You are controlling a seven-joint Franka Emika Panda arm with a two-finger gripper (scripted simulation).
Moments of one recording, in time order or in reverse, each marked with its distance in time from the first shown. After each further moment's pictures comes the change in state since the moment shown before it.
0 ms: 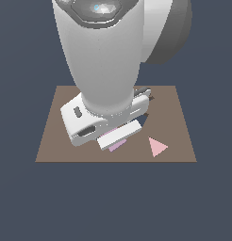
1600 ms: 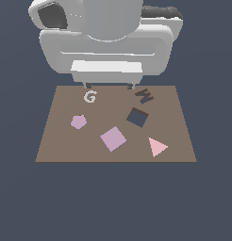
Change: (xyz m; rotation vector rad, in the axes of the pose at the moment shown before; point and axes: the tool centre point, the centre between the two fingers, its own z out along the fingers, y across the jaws) arm -0.049 -0.027 -0.123 -0.029 0.034 0.506
